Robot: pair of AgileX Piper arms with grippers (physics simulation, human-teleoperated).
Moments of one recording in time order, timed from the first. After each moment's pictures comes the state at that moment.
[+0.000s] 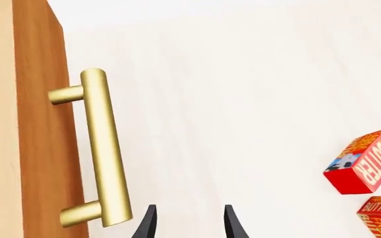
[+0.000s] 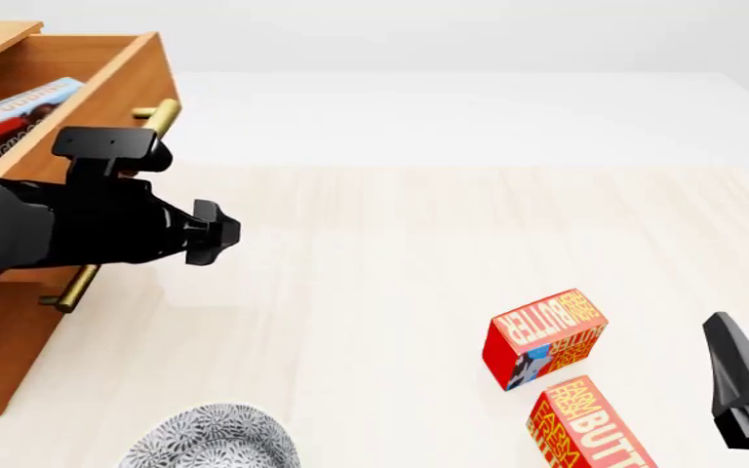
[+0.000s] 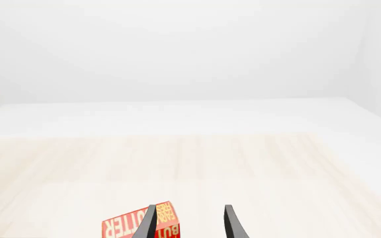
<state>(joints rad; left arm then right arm) -0.37 1.17 -0.80 0.41 -0.15 0.01 0.00 0.00 0.01 0.02</state>
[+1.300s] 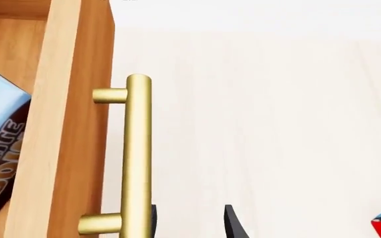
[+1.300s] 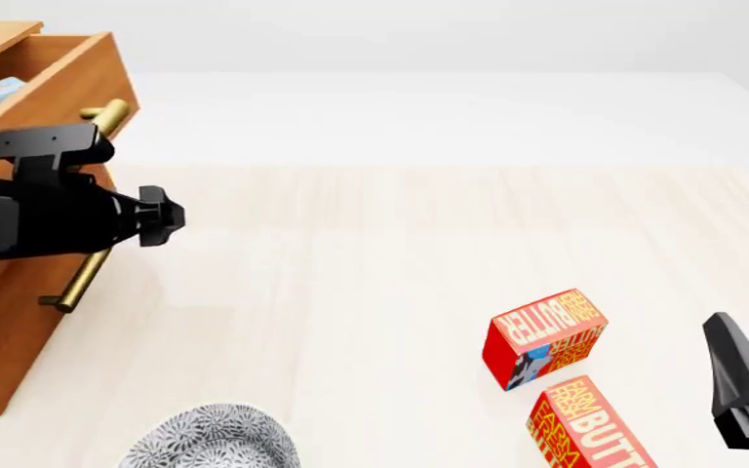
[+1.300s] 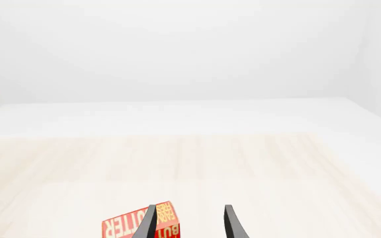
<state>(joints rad) -0.16 1.21 -0.77 0.35 -0.17 0.01 0.00 0.00 0.01 0.02</state>
